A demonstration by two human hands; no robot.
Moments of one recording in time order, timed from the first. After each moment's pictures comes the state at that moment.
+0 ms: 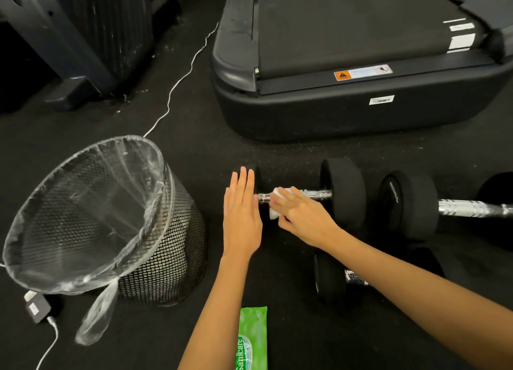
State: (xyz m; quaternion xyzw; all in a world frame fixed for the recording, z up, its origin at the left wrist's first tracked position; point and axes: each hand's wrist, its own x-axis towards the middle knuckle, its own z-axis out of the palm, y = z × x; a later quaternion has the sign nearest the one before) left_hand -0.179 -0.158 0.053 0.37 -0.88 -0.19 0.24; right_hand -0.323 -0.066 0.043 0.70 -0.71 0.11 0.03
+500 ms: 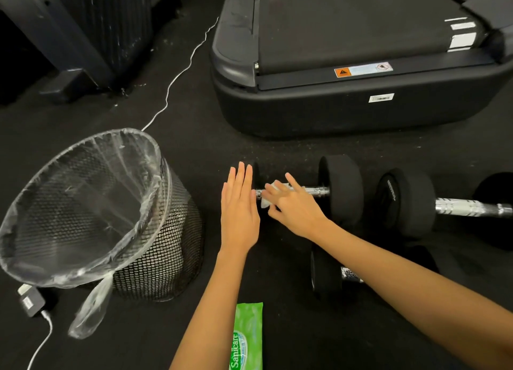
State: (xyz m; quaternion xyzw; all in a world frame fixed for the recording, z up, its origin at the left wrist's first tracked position) left_hand -0.181 -0.159 0.053 0.37 -0.87 -0.21 0.24; right_hand -0.320 -0.087 0.043 0.69 -0.72 0.09 0.02
